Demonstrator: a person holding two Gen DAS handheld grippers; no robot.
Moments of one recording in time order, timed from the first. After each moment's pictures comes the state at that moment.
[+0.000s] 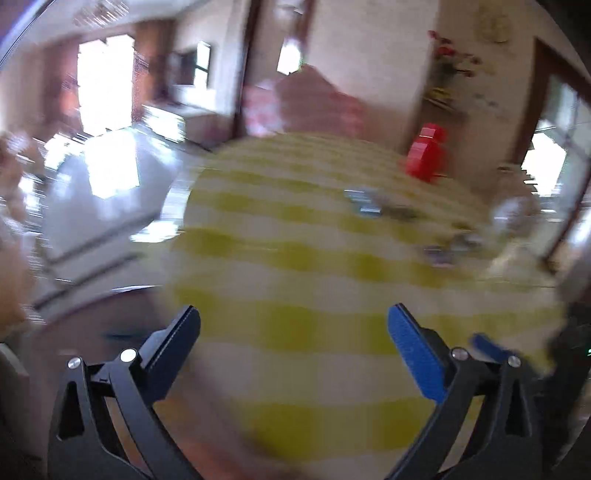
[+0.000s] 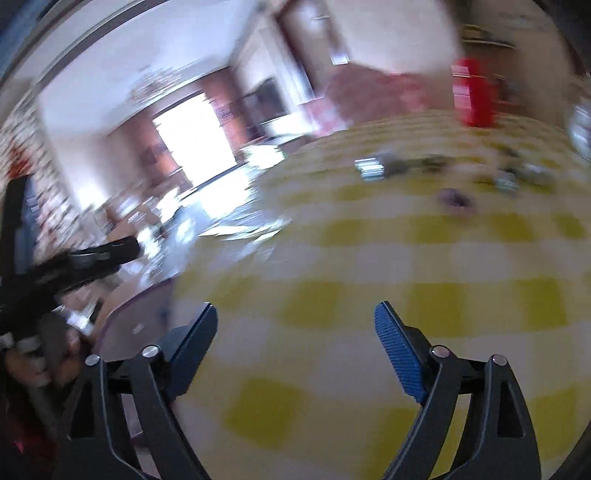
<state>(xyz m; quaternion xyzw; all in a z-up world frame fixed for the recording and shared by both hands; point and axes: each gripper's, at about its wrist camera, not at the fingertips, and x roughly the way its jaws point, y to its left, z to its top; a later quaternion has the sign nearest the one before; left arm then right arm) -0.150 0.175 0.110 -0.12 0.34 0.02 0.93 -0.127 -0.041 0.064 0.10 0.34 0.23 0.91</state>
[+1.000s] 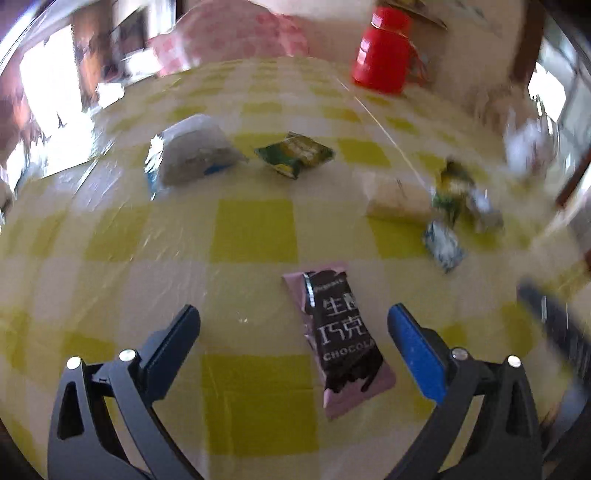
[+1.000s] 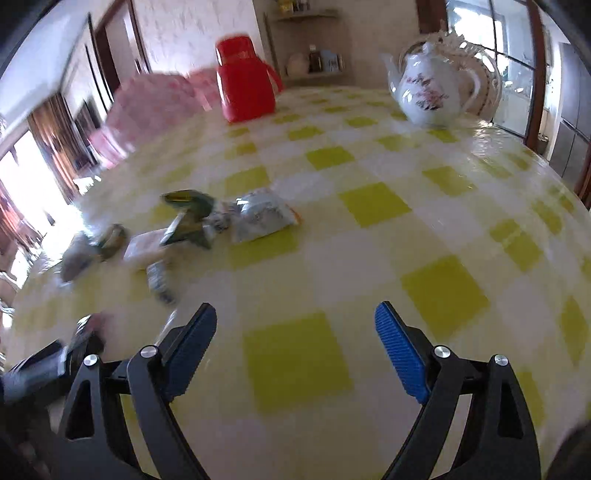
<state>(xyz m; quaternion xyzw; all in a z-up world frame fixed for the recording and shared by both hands) 0.124 -0.051 0.002 -0.02 0.46 0.01 0.89 0.125 -0.245 0.019 0.10 0.41 -0.04 0.91</state>
